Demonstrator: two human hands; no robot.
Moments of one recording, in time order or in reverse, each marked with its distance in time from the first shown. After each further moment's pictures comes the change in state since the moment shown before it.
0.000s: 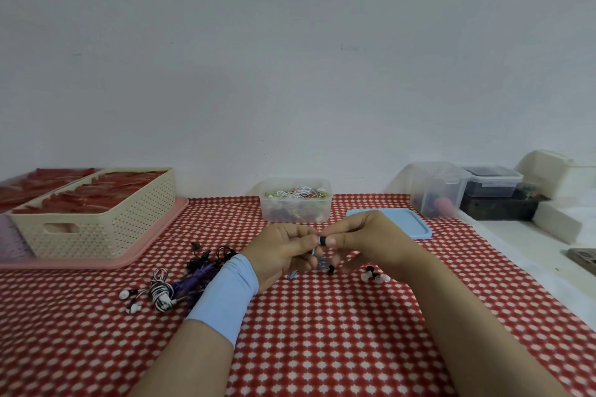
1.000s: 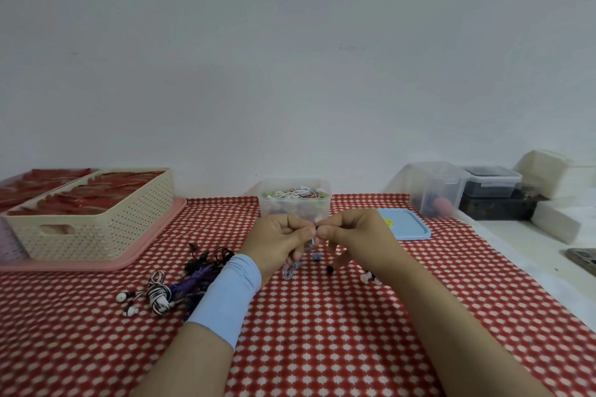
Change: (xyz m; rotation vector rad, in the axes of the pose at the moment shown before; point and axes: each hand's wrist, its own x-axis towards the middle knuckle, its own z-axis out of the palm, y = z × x) left_hand 0.007 0.000 -0.001 0.256 0.257 0.172; right_hand 0.008 0.004 0.019 -0.001 0.165 -0.114
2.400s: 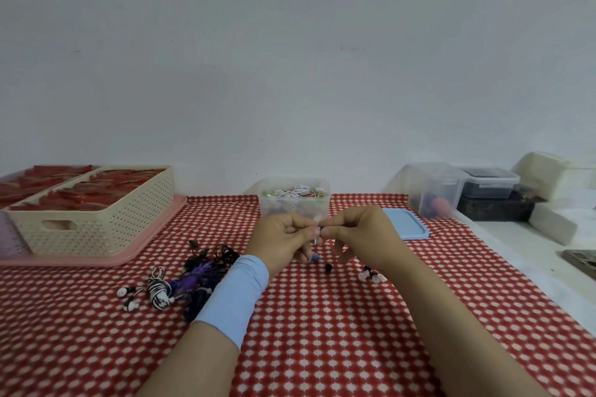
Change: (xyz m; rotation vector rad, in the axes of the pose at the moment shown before) left_hand -0.005 0.003 0.011 -0.007 0.031 0.032; right_hand 0.001 0.000 -0.007 -0.102 0.053 -0.023
